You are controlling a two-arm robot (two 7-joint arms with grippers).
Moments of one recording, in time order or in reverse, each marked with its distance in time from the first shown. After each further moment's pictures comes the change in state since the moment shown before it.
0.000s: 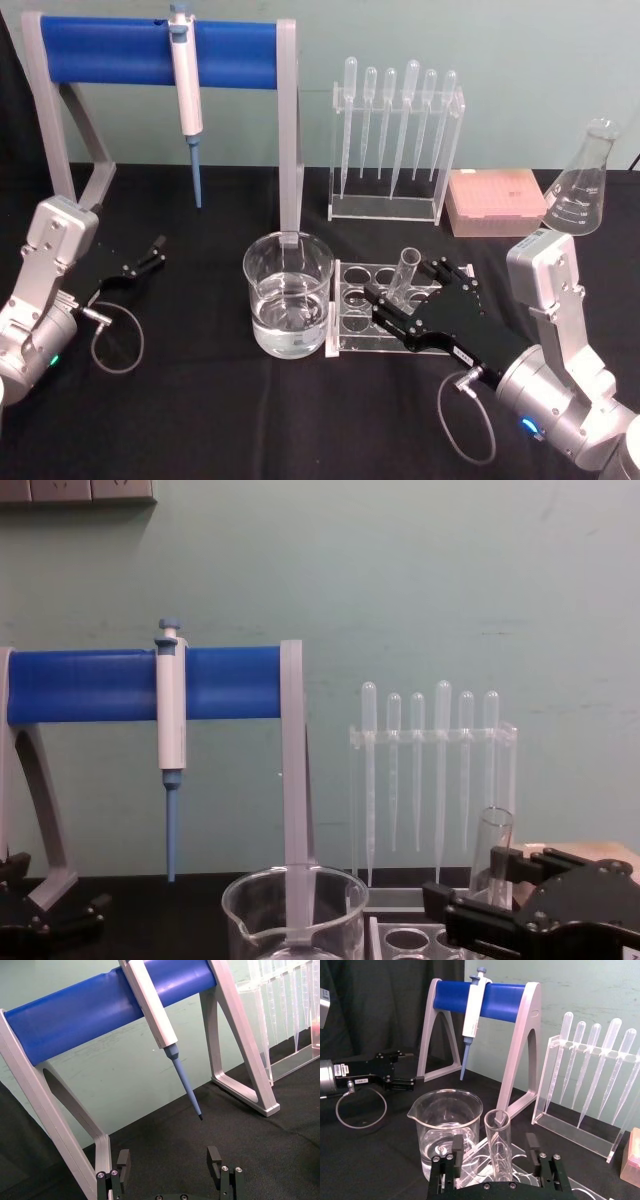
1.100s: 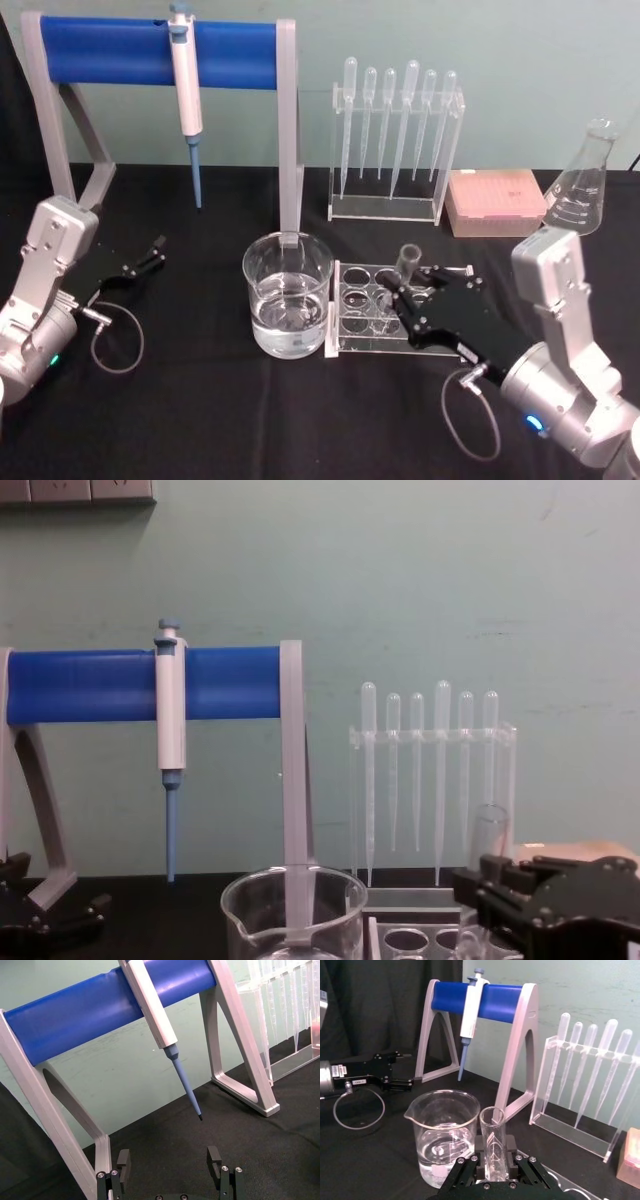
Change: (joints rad) left arm 0.000 0.000 0.000 0.000 0.000 0.000 0.000; right arm -0.002 0.001 0.010 -0.003 0.002 0.001 0.002
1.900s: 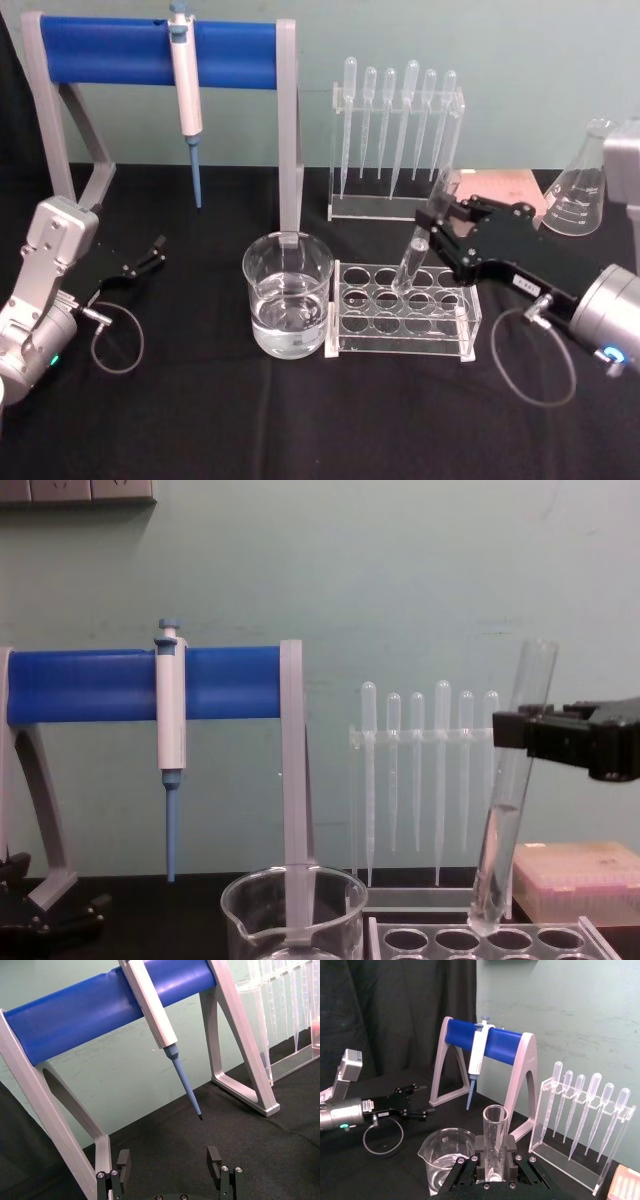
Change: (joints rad) left arm 0.000 0.000 0.000 0.000 0.000 0.000 0.000; right arm 0.043 0.105 0.134 -0.203 0.170 0.226 0.114
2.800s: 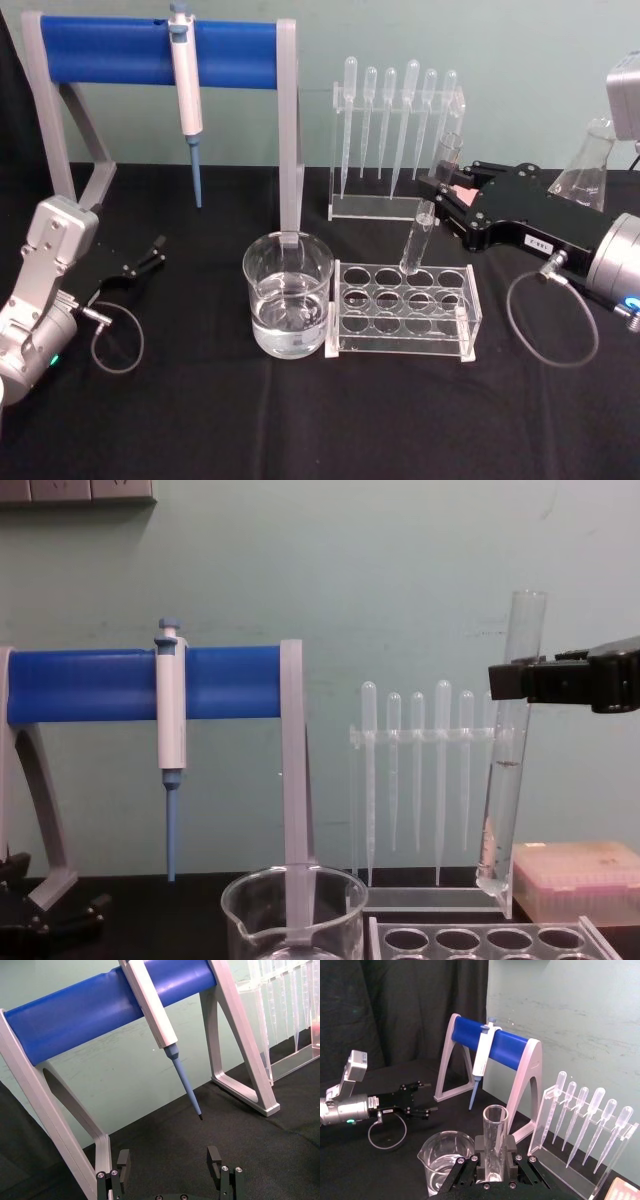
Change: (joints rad) left arm 0.000 0.000 0.000 0.000 0.000 0.000 0.000; right arm 0.147 0.099 -0.035 0.001 0.095 0.119 0.026
